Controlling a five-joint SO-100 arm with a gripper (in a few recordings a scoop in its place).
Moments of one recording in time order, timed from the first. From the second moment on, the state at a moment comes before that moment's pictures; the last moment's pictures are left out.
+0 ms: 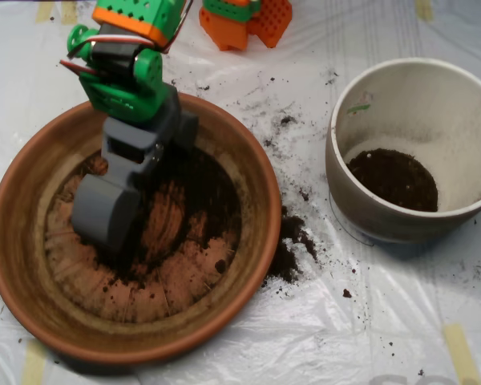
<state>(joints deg) 29.5 78.4 98.3 70.8 -0.7</state>
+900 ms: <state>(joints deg) 30.4 60.7 75.6 80.2 -2.6</state>
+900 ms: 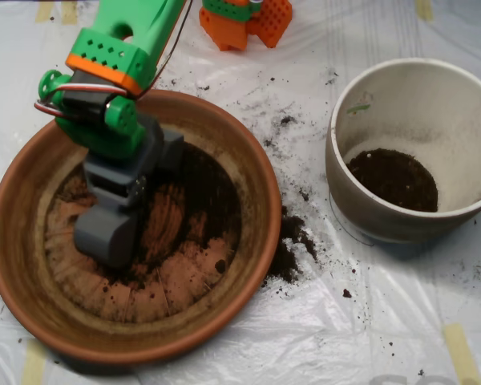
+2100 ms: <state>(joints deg) 24.0 91.8 105.3 72.7 -1.5</state>
